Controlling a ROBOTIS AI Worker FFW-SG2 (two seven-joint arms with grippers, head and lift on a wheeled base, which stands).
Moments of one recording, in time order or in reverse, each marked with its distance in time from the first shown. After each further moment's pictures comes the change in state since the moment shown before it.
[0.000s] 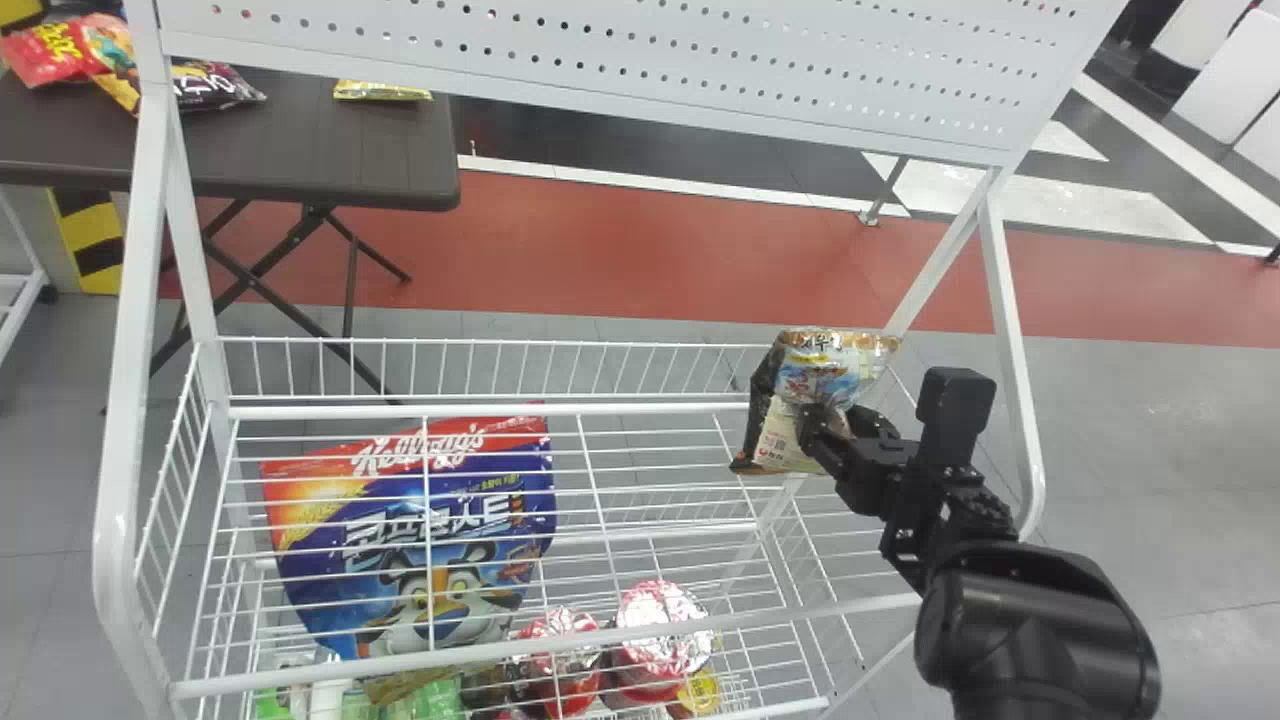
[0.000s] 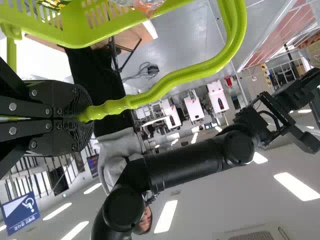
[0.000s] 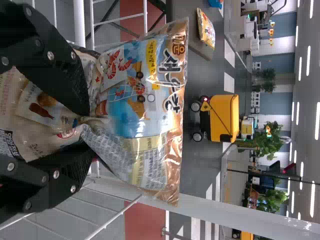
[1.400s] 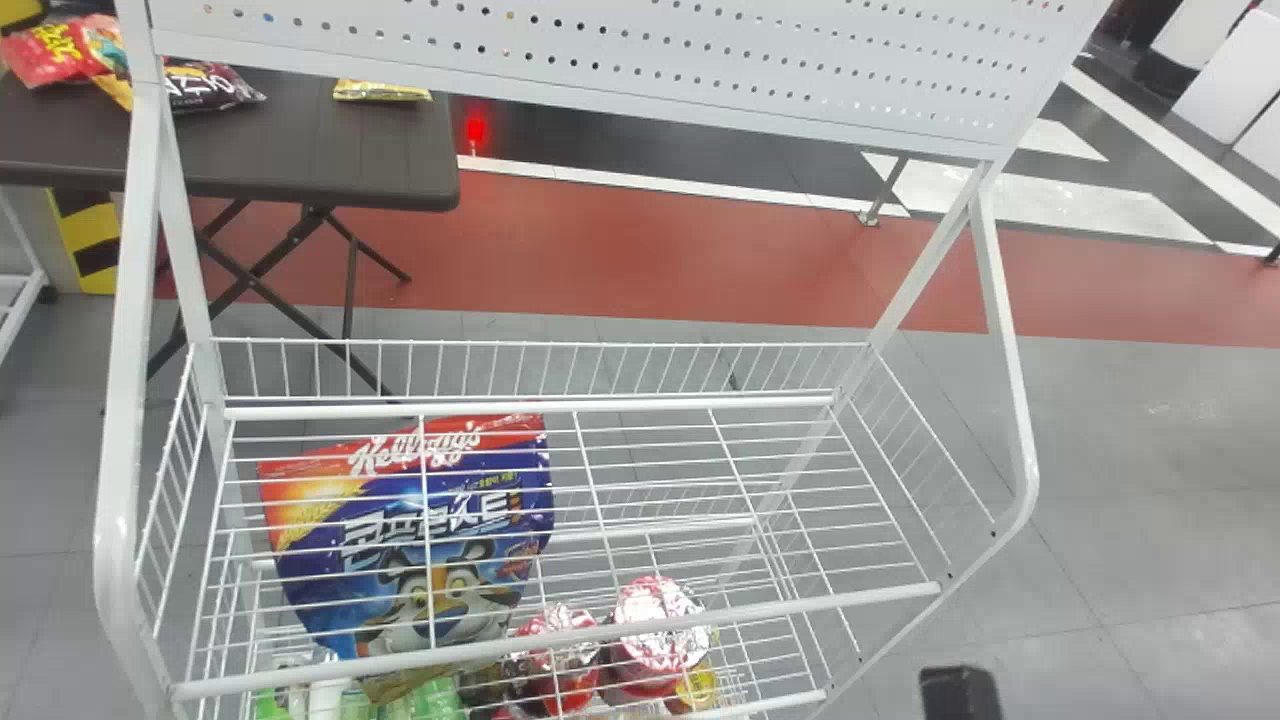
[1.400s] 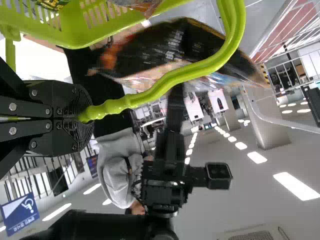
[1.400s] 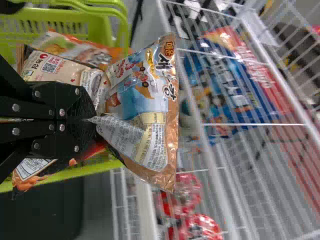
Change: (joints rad) left arm -0.007 -0.003 -0.002 0.009 0.001 -0.006 0.001; right arm 0.708 0.112 0.019 -0.965 -0.360 1.132 0.212
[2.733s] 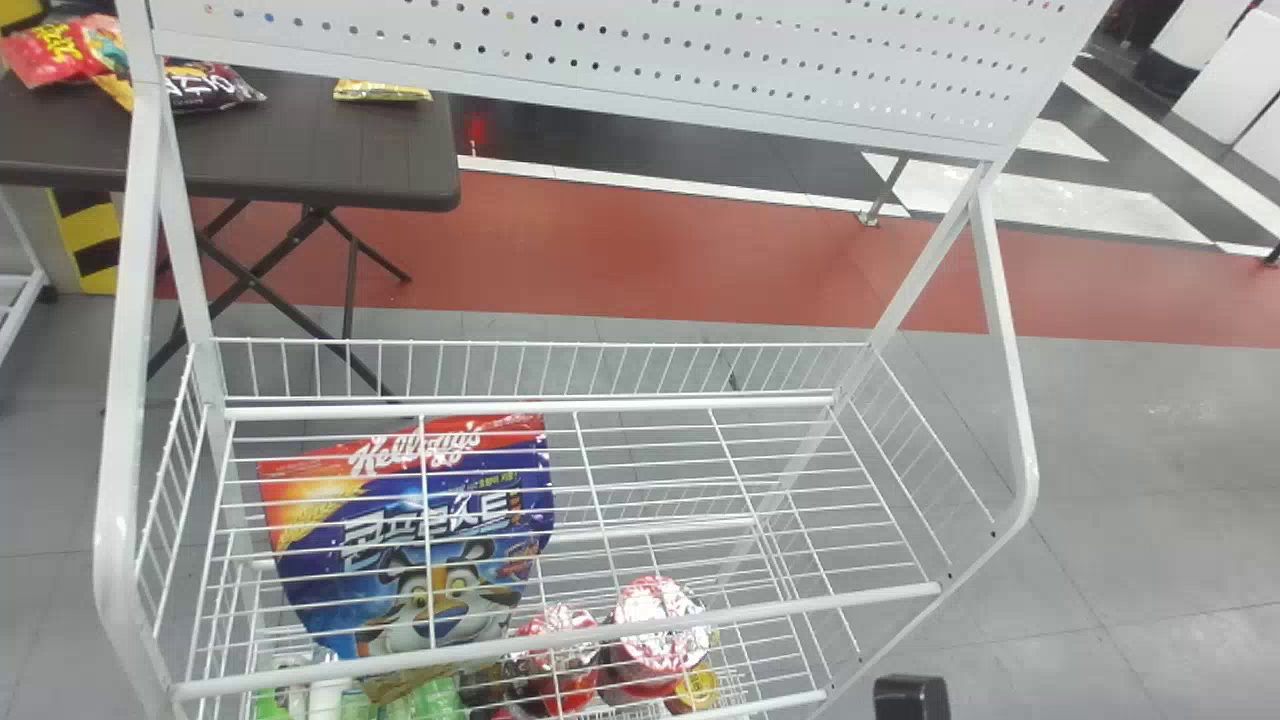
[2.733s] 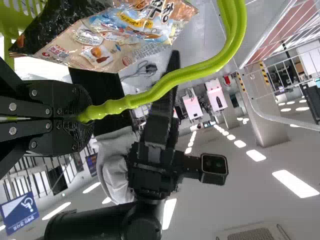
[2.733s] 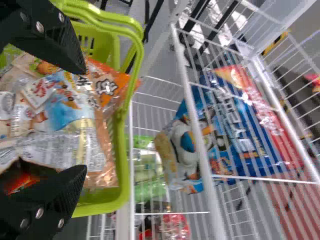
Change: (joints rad) left arm 0.009 0.000 0.002 -0.002 0.002 -0.011 -0.002; right arm 0.104 -0.031 0.123 0.068 0.005 -0.434 0.035
